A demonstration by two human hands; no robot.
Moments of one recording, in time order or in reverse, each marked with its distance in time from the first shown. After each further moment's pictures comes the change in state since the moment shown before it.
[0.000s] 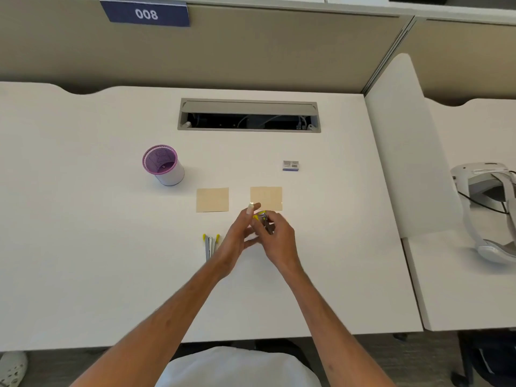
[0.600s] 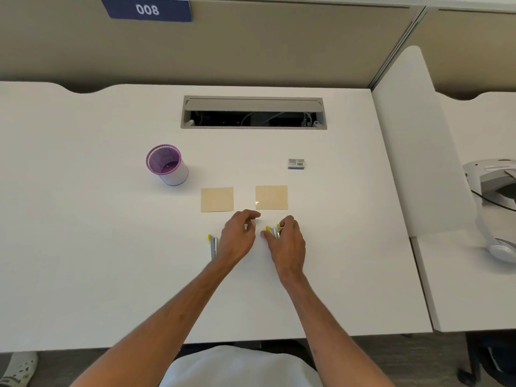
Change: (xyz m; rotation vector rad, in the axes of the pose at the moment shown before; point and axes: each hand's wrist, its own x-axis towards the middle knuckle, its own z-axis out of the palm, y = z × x) left_hand 0.027 -0.013 -0.016 0.821 0.333 0.112; right_hand 0.001 0.030 0.016 -0.476 0.187 0.116
